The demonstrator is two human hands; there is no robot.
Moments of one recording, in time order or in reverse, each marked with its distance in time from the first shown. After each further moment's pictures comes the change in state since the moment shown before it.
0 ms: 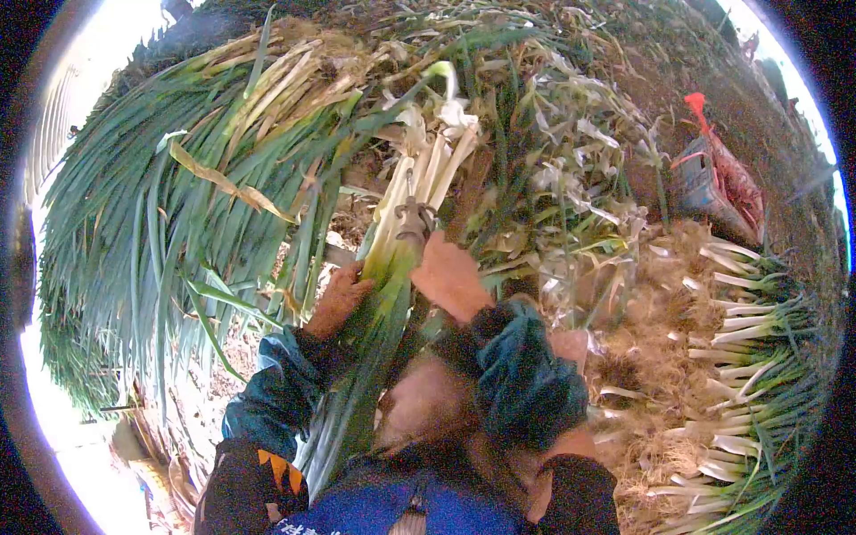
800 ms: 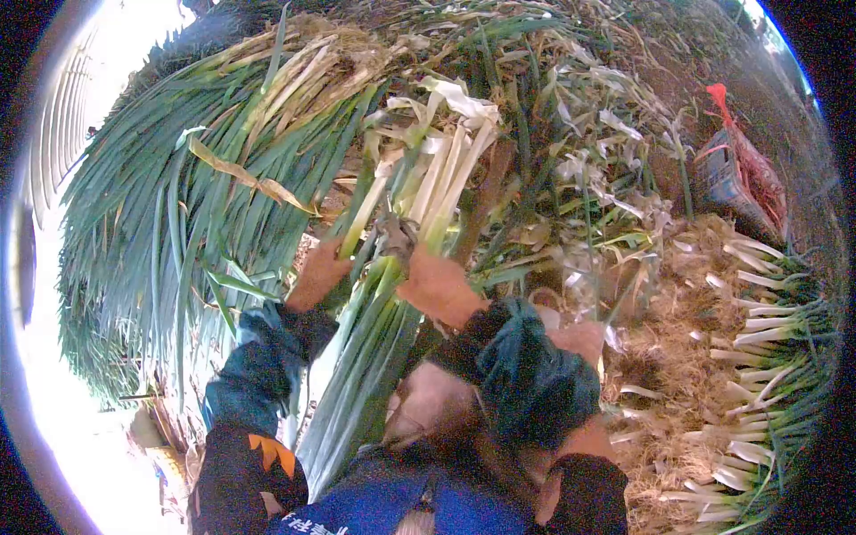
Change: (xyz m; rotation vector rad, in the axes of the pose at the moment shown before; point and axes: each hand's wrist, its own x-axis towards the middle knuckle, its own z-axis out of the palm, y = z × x) left_hand 0.004 -0.008 -0.065 0.538 0.102 -0.084; right_hand -0.021 -0.020 0.019 0.178 -0.137 -0.235
